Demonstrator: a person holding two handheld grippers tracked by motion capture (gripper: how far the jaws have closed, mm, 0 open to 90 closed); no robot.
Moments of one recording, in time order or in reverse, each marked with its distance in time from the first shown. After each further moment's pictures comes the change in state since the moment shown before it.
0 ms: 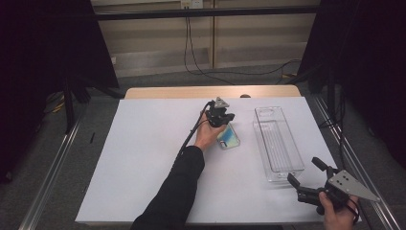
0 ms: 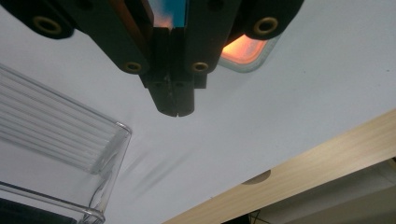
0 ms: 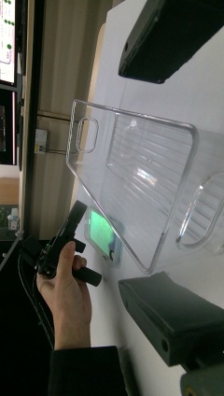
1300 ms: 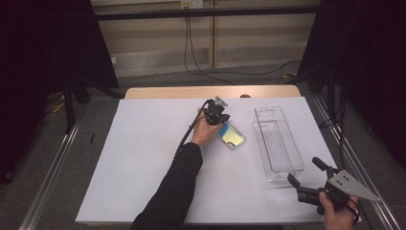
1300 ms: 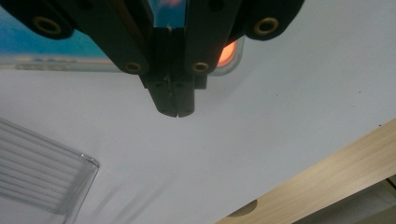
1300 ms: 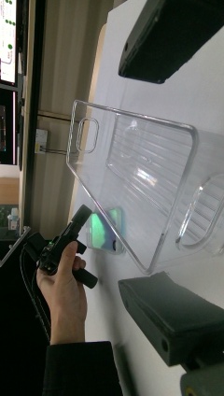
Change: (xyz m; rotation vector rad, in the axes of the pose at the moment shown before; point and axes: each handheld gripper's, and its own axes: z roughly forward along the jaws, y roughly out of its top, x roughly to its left) left arm 0.014 0.000 0.003 0.121 0.020 0.039; right arm 0.000 0.000 0.000 0.000 0.001 -0.004
